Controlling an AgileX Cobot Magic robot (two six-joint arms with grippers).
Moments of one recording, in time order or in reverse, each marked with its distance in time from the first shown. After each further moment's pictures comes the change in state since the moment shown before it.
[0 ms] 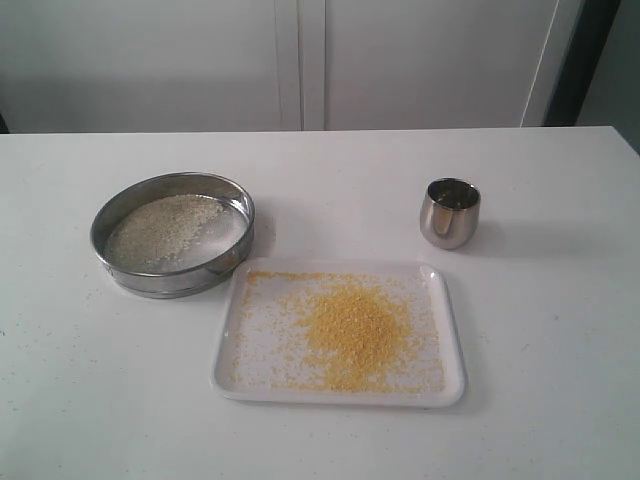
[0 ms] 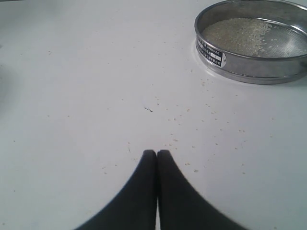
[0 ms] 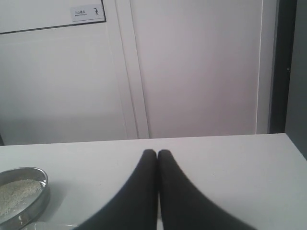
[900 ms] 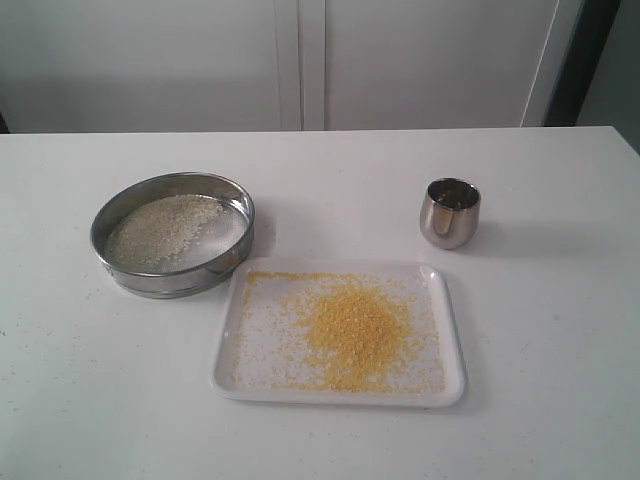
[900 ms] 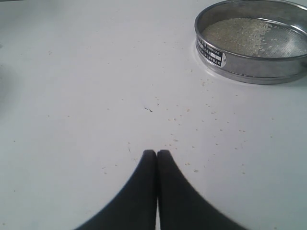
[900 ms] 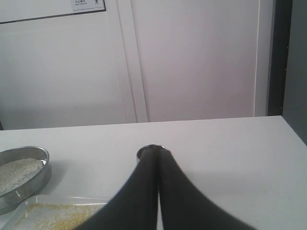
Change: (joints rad) left arm 0.000 0.000 0.000 0.000 0.000 0.000; right arm 0.000 -0.245 0.127 0.000 0.122 0.000
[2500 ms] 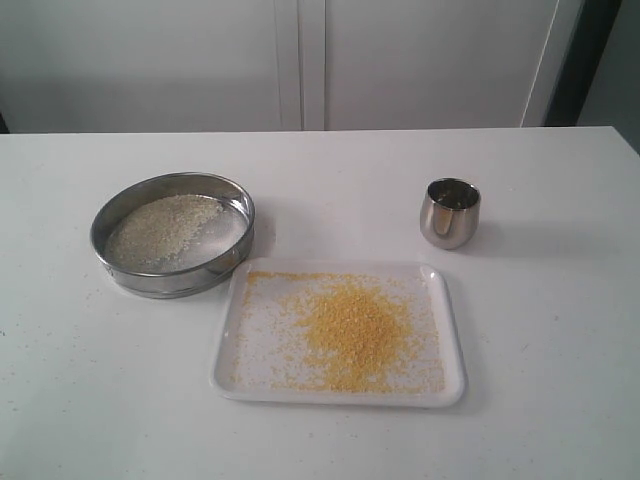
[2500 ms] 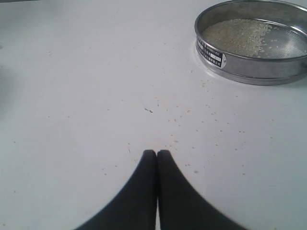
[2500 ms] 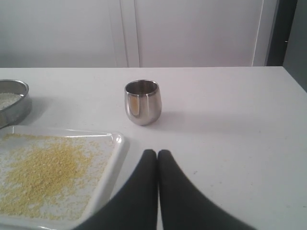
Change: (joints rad) left arm 0.000 0.000 0.000 0.000 -0.004 0.000; right arm 0.000 -0.090 0.277 0.040 -0.041 -0.096
